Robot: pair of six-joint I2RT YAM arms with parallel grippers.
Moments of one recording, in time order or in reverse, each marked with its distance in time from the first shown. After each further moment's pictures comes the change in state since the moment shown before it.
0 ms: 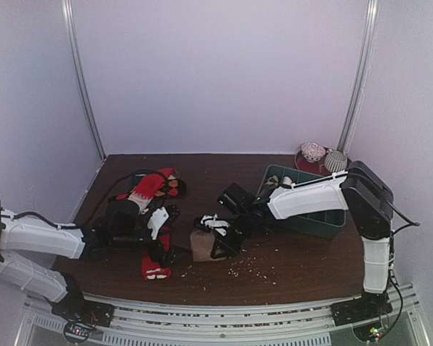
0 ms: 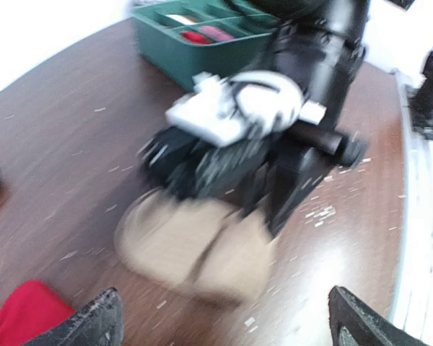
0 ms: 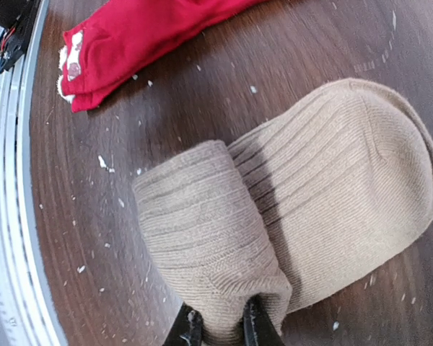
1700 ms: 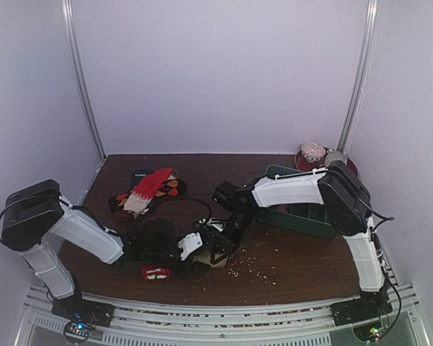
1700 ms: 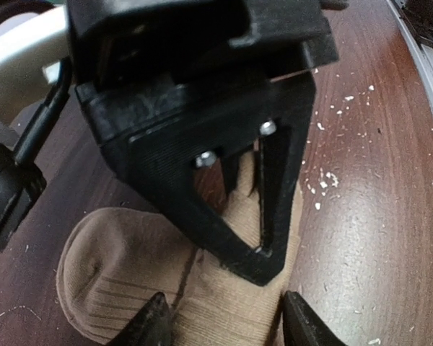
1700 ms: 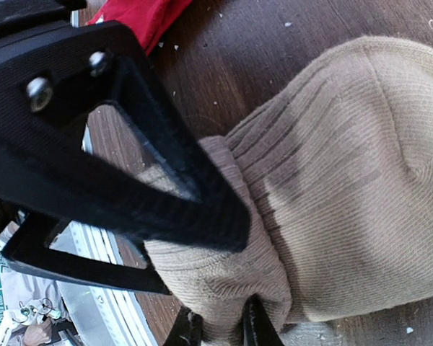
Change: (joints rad) left arm -0.171 0.405 0.080 0.230 -0.089 0.164; right arm -0.062 0.209 0.287 -0.426 -0.300 0.059
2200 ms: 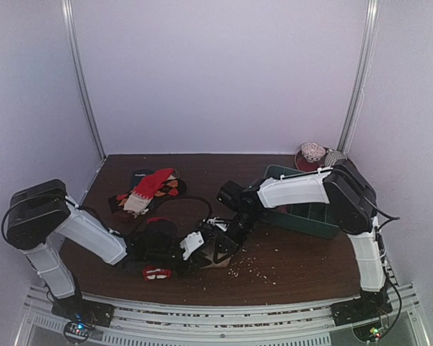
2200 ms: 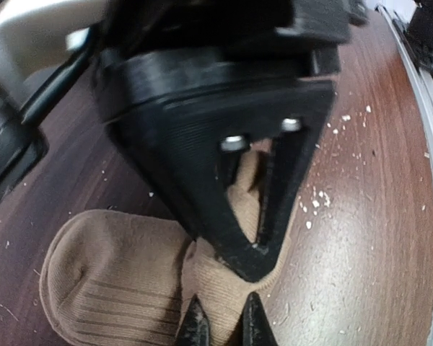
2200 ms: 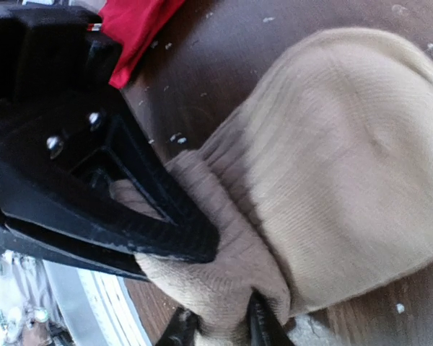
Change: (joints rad) left arm -0.003 0.044 0.007 0.049 0.009 -0.090; right arm -0.013 -0.053 -0.071 0.069 0.009 0.010
